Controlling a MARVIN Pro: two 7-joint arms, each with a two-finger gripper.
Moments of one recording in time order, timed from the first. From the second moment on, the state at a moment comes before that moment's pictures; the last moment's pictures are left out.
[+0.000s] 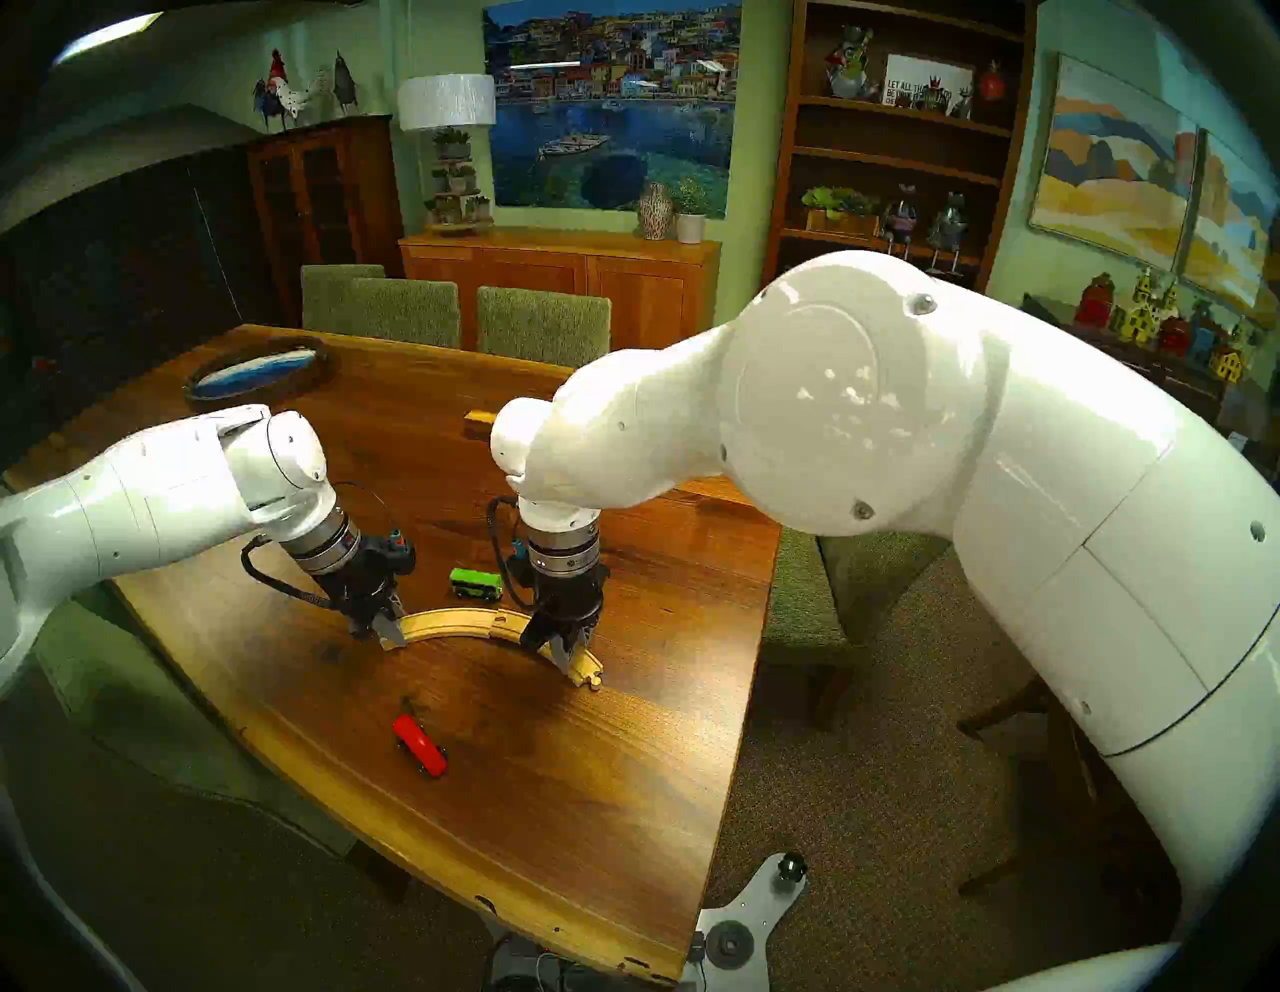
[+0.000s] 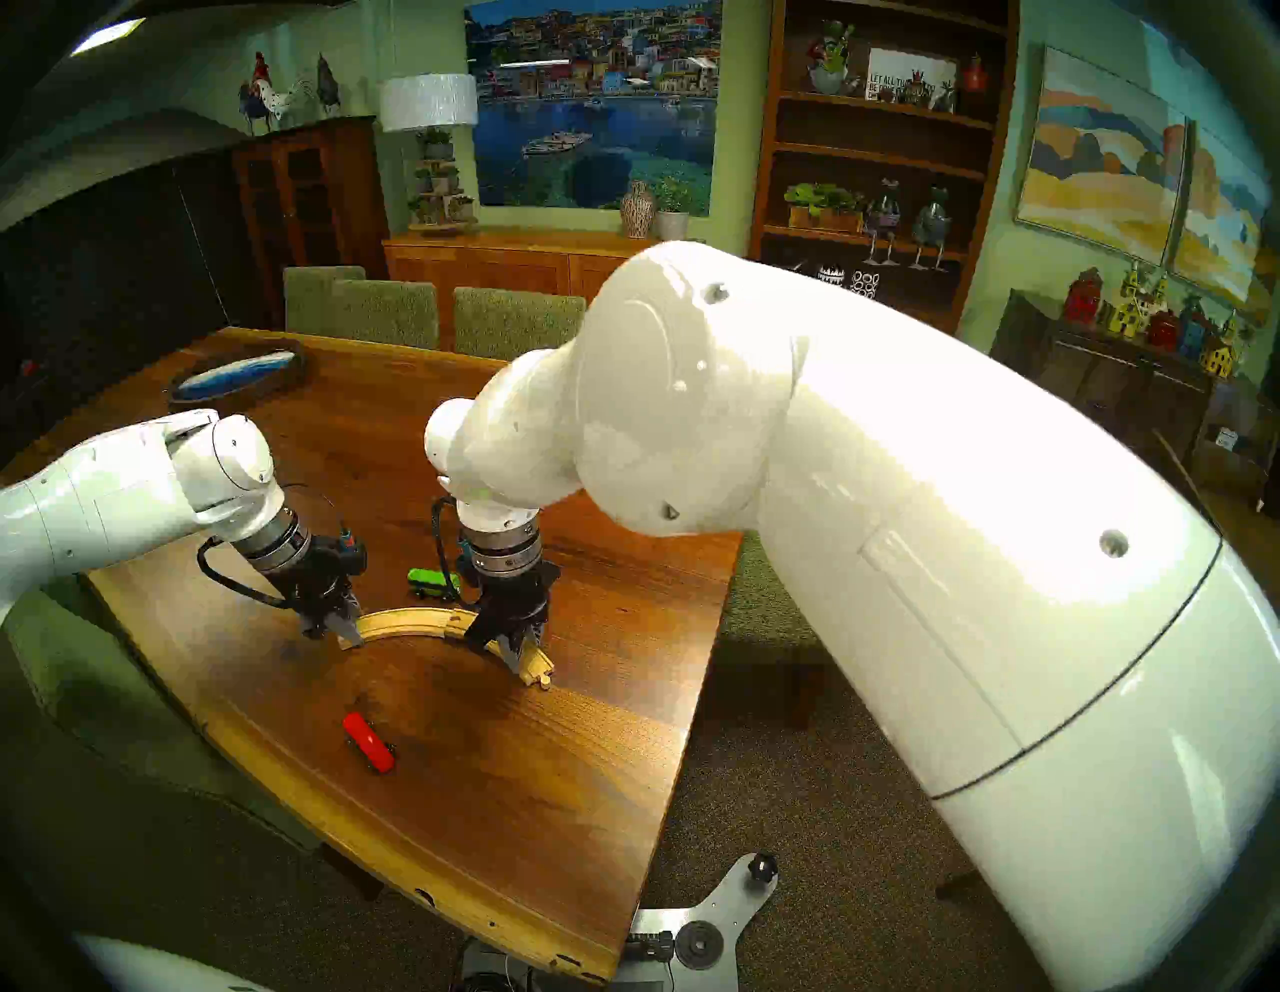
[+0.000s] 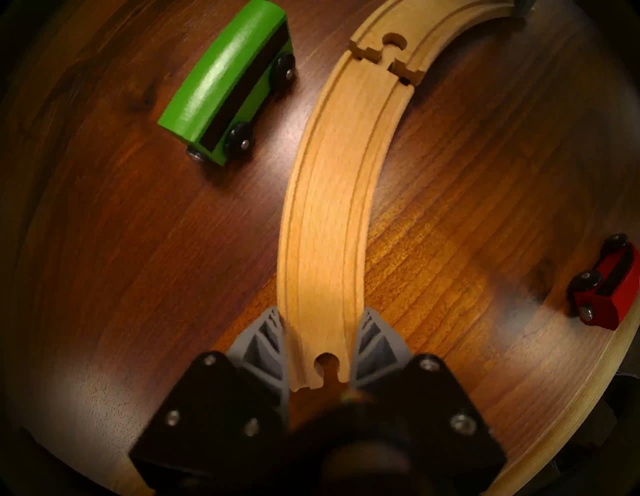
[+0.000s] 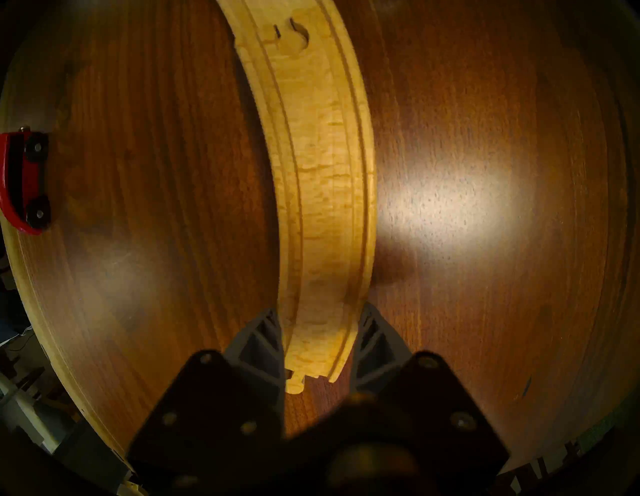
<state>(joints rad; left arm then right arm) 0.23 -0.53 0.11 -1.26 -0.40 0.46 -1.05 0.16 -2.00 -1.21 -0.76 2.14 0.96 0.61</state>
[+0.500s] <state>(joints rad) 0.23 -0.53 0.11 -1.26 -0.40 0.46 -1.05 0.16 -2.01 -1.27 -0.73 2.16 0.96 0.68</state>
